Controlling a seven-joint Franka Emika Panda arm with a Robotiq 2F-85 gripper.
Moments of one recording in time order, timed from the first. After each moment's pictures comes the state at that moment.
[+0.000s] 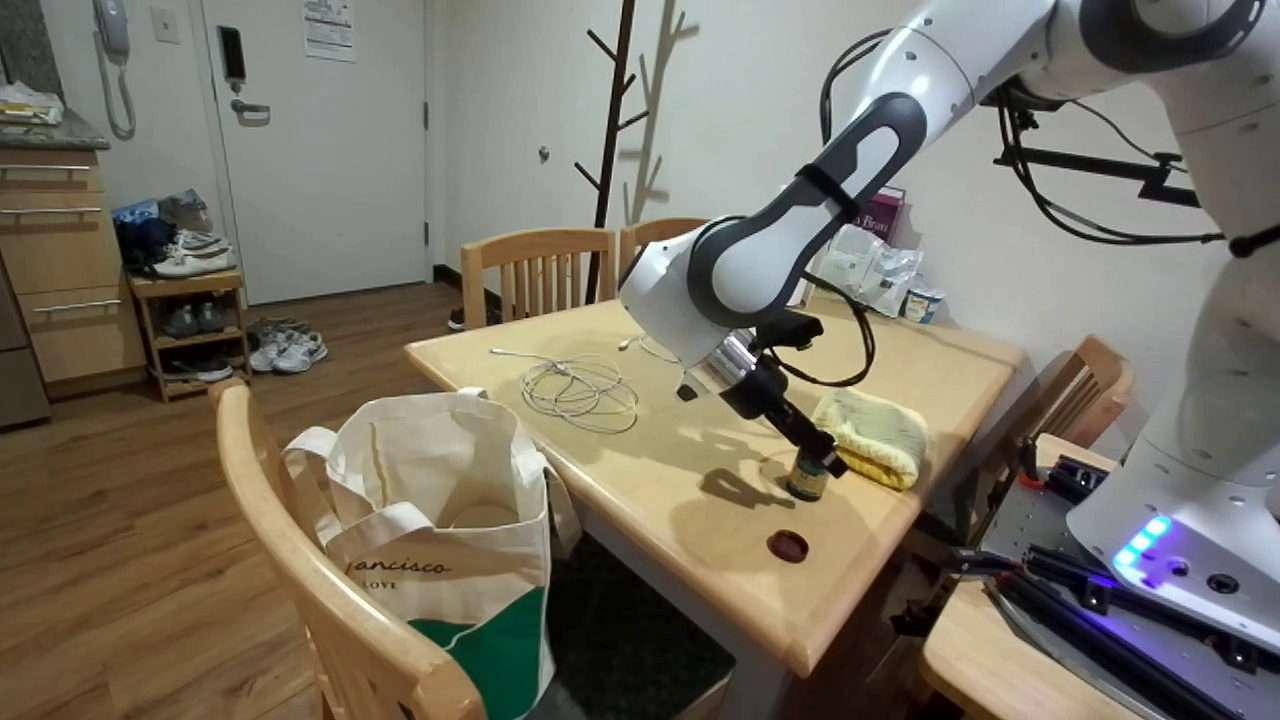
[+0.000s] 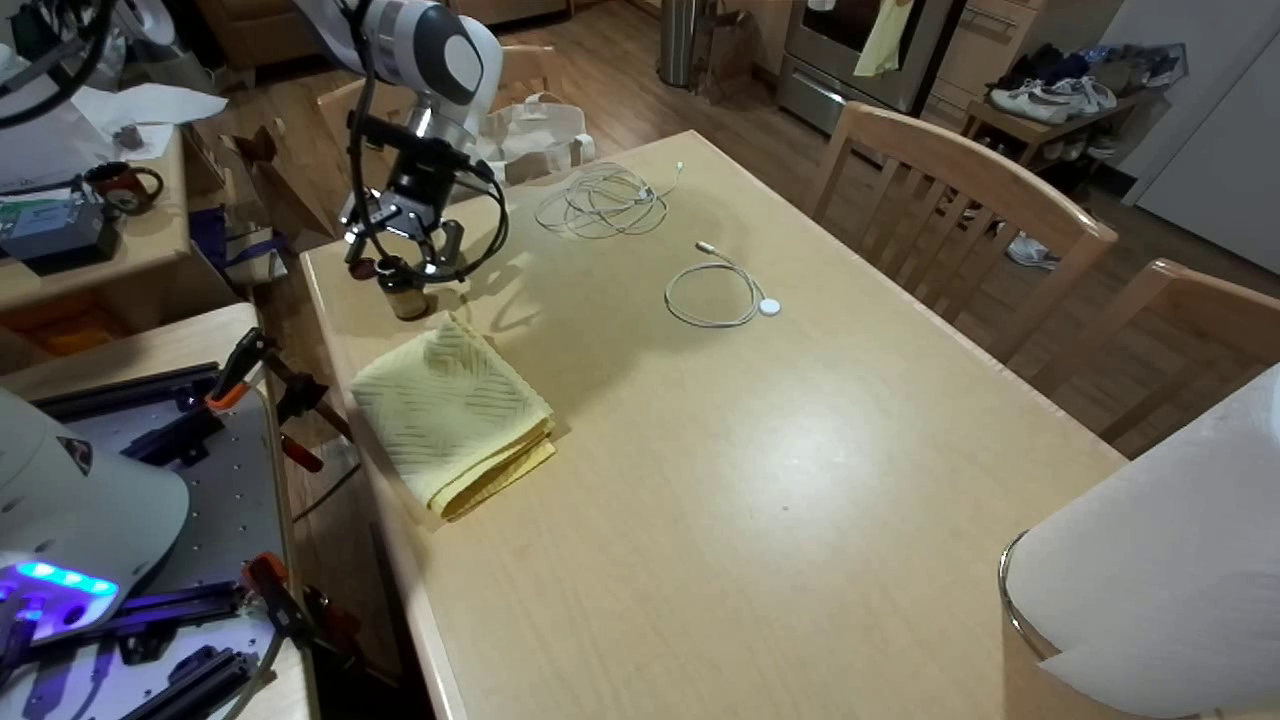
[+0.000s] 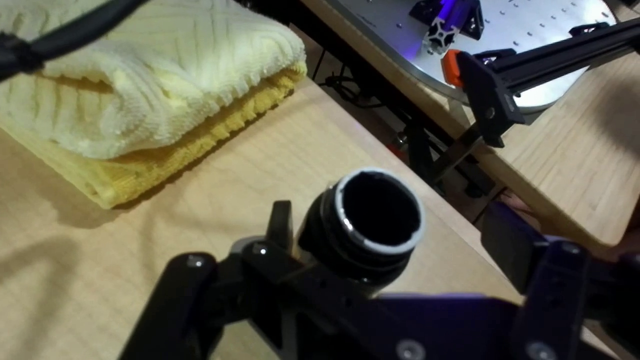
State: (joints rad) arm 0.34 0.71 0.26 -1.86 -0.15 1.57 -0.21
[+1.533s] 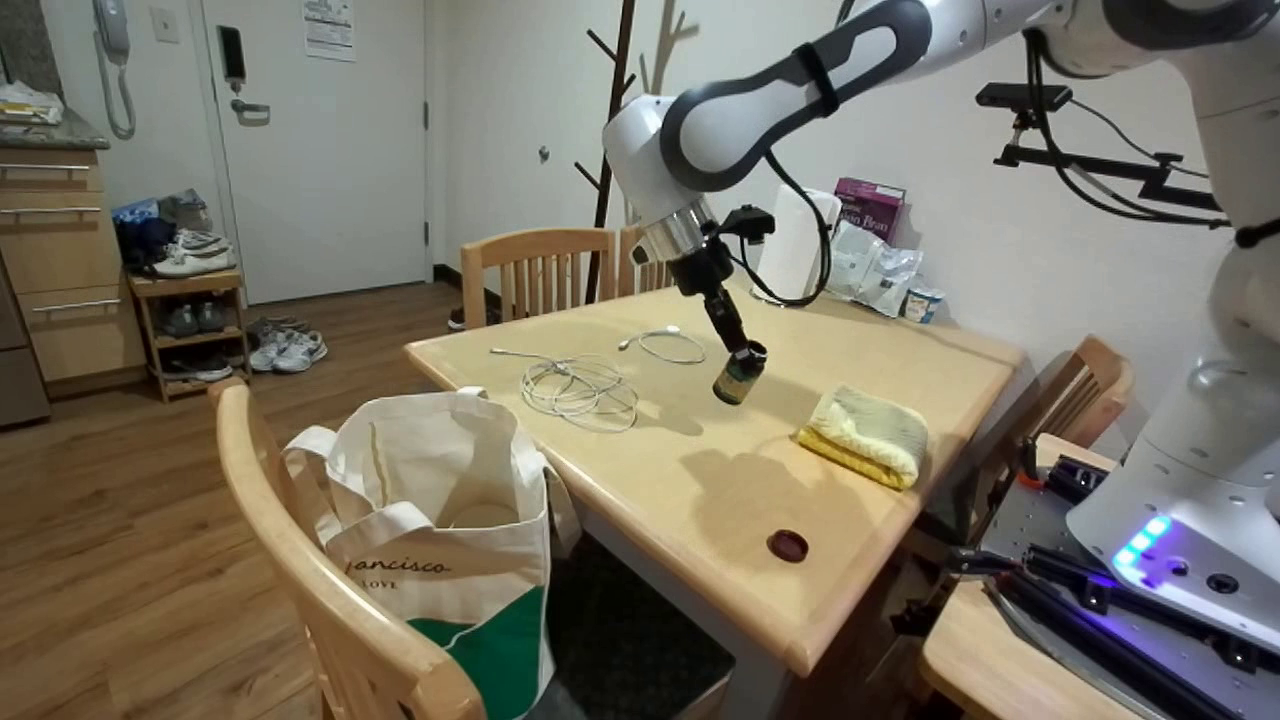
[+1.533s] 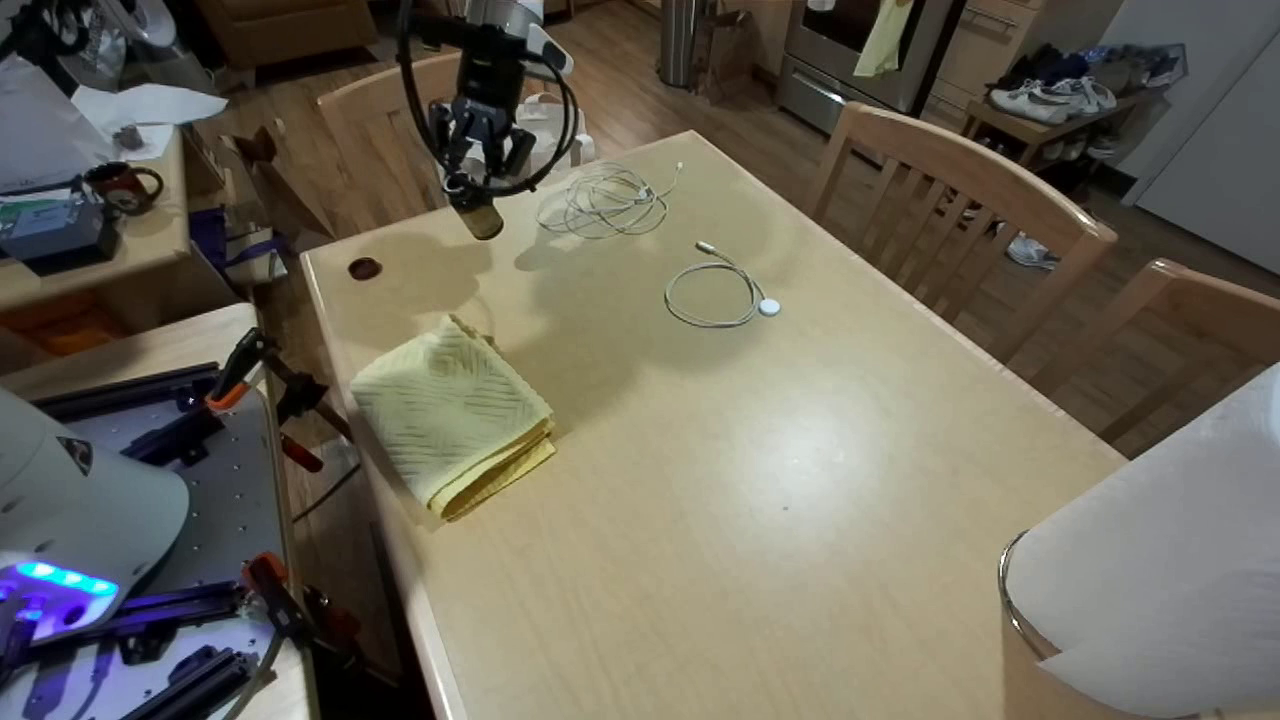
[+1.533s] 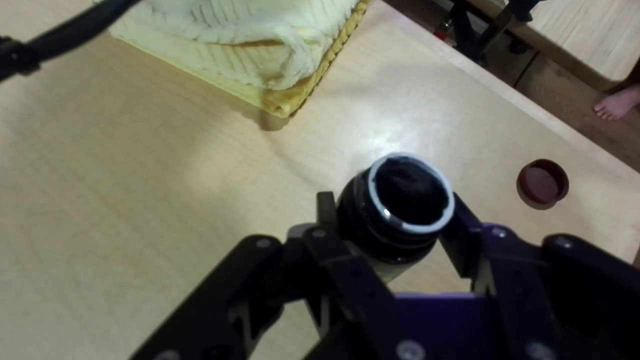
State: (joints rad) arm 0.30 0.61 0.19 -1.64 -0.15 1.57 -0.14
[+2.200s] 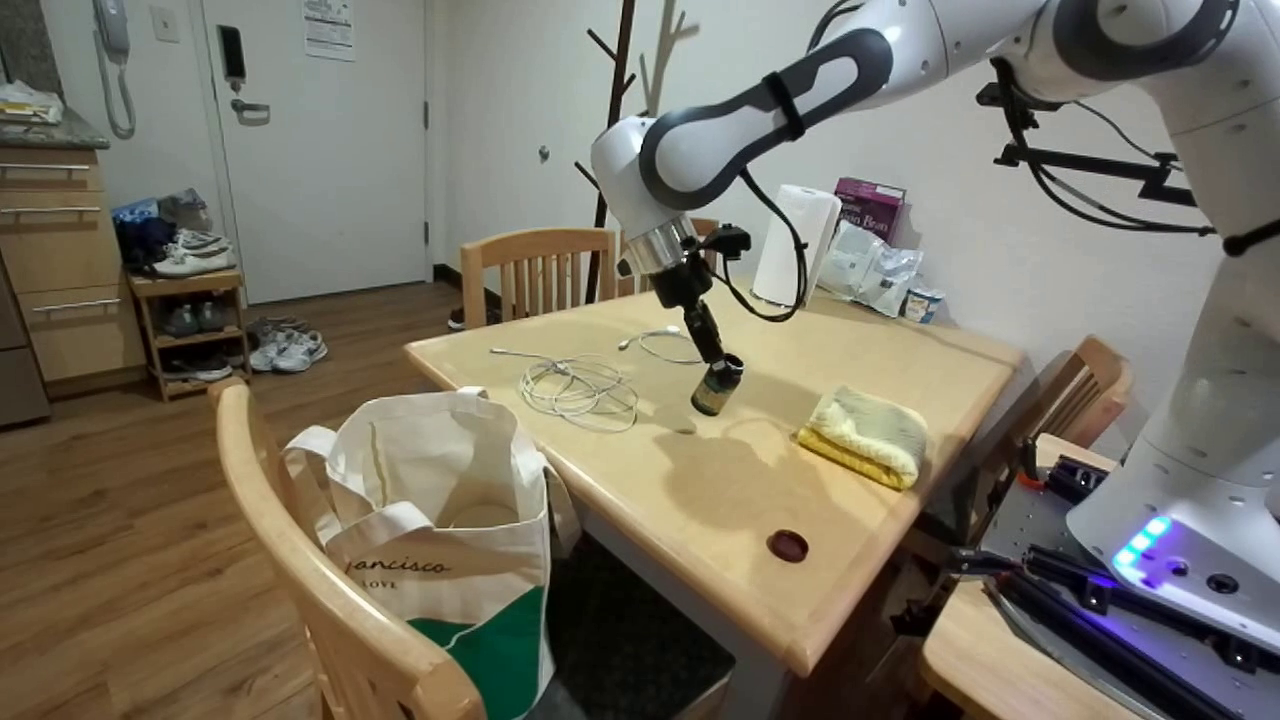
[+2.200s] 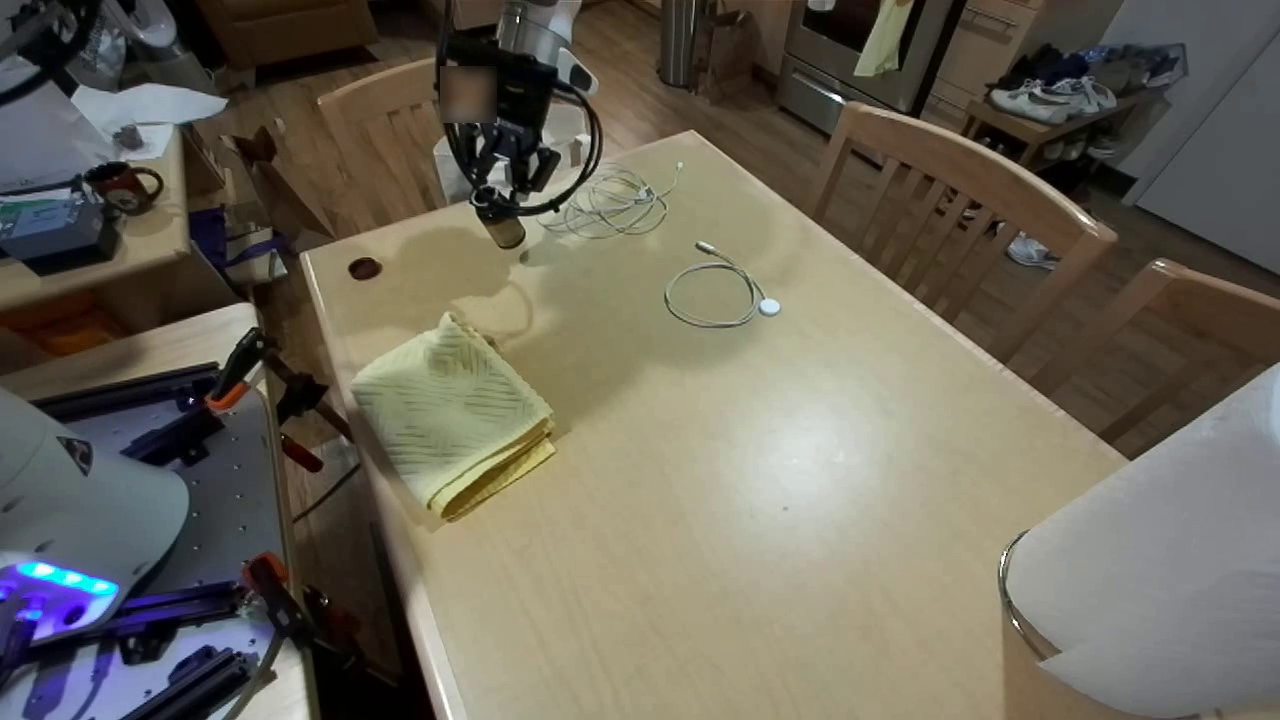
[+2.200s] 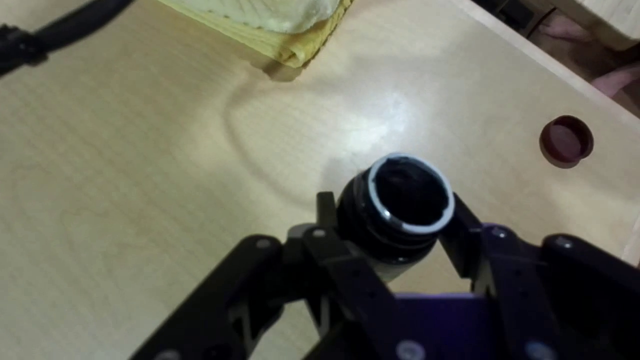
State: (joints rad) arm 0.28 0.72 0.19 -1.53 -0.14 1.60 -0.18
